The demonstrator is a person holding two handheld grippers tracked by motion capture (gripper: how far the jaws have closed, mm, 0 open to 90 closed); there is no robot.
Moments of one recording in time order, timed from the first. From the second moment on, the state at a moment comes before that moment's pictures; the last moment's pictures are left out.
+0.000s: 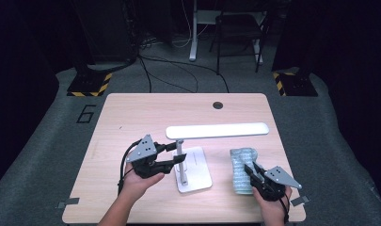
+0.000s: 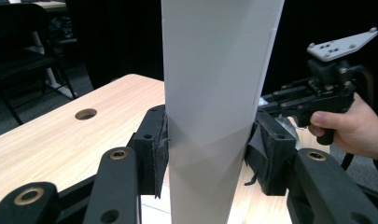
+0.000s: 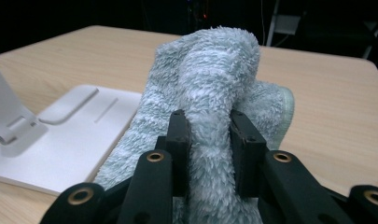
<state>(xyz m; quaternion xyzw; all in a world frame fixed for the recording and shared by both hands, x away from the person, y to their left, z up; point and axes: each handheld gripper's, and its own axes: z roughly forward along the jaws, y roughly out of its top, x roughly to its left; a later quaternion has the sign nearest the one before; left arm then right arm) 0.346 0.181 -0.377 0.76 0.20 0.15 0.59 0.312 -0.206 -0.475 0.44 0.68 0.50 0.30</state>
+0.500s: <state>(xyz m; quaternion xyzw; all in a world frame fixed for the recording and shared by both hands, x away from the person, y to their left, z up) 0.345 0.182 -0.378 0.76 0.21 0.15 0.60 0.326 -0.211 -0.500 0.47 0.70 0.46 0.27</state>
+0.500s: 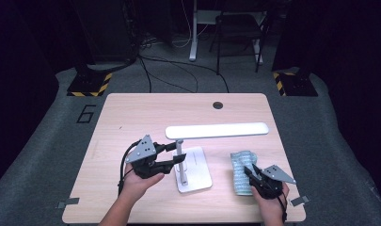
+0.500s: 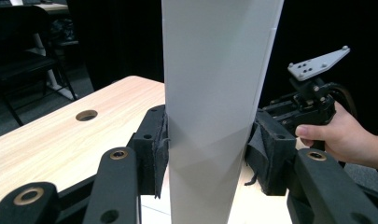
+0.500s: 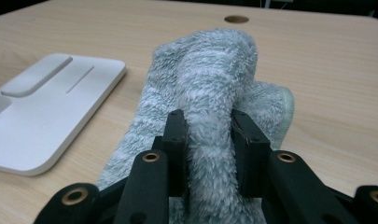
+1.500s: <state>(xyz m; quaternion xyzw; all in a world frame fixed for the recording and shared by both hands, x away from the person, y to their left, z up) 0.349 0.184 -0.384 0.77 0.20 0.13 0.59 0.335 -0.207 -0.512 0.50 0.71 0.42 0.25</state>
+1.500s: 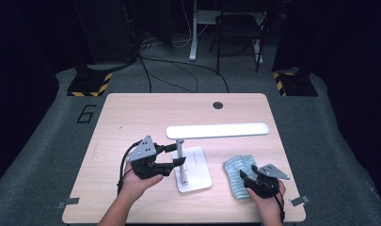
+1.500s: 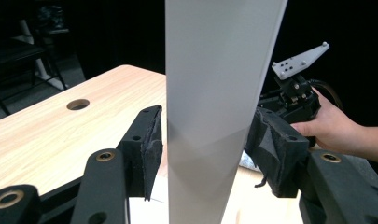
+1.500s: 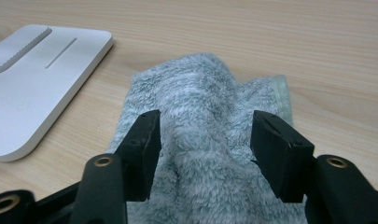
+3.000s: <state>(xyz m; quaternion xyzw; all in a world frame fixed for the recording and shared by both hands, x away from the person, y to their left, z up) 0.350 0.178 -0.388 0.77 0.24 0.18 0.56 0.326 -0.202 -0.503 0.47 0.72 0.44 0.27</state>
